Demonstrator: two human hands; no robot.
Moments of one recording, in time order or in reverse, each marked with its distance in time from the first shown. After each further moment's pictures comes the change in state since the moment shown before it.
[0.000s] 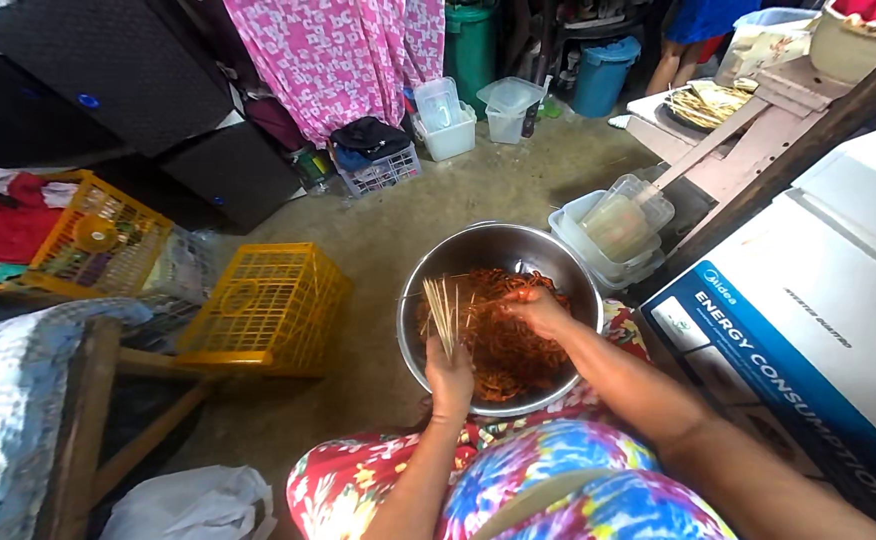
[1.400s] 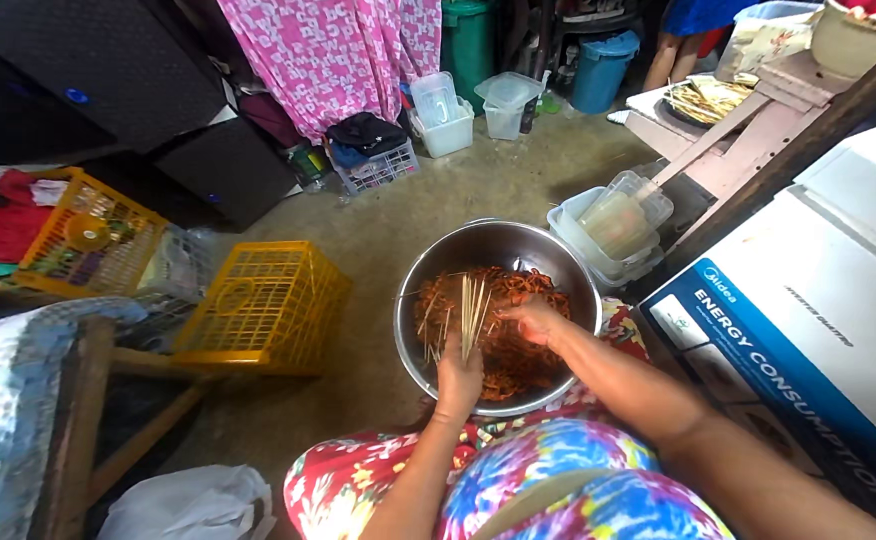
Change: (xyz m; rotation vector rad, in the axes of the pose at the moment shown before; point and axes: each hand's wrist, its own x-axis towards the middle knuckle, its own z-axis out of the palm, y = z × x) left_hand 0.000 0.000 0.001 0.198 -0.262 -0.013; right_hand -0.005 -0.001 0.011 0.205 -0.014 0.270
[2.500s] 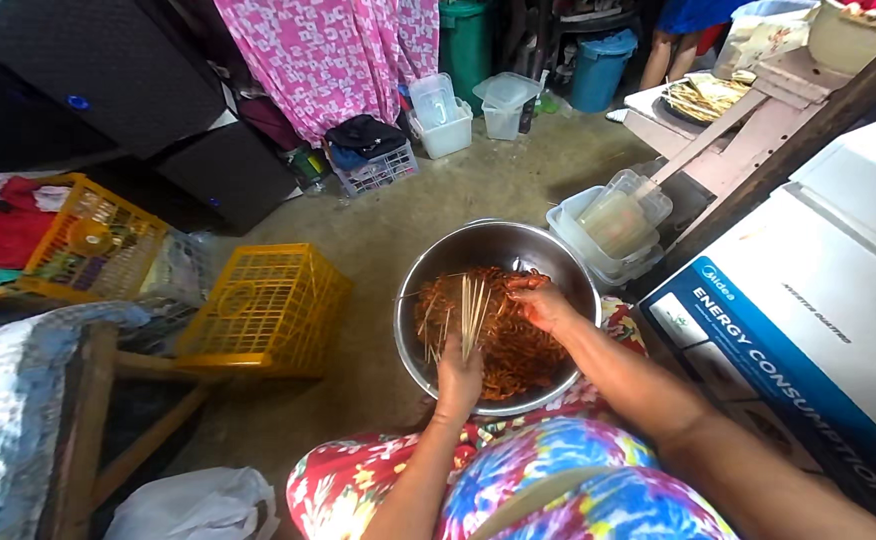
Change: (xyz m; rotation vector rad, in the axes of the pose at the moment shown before) left_hand -0.001 -0.001 0.000 -0.040 0.003 0.027; right_hand 0.008 -0.010 -0.013 0.211 0.136 -0.182
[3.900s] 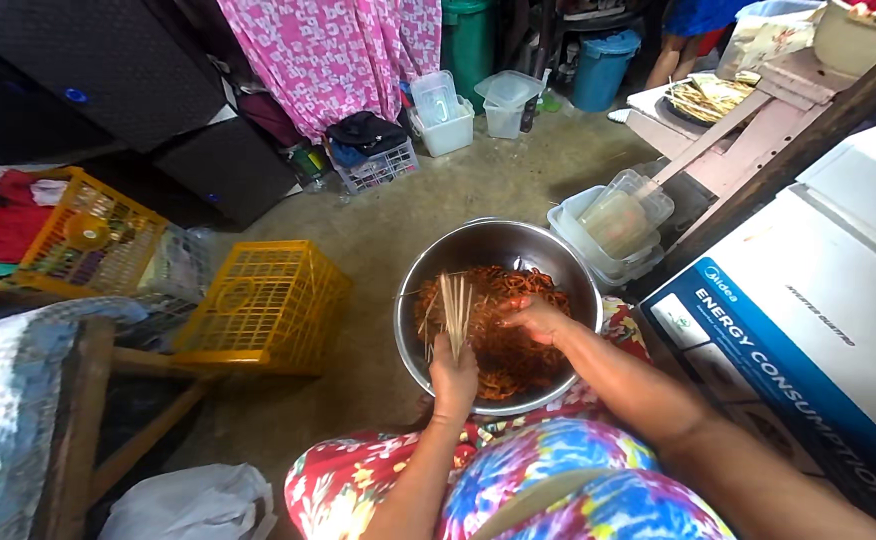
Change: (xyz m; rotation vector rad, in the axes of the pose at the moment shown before) left_hand 0.000 -0.001 0.001 -0.017 0.166 -0.001; right_hand -0.012 0.007 0.001 -0.398 -0.236 0.104
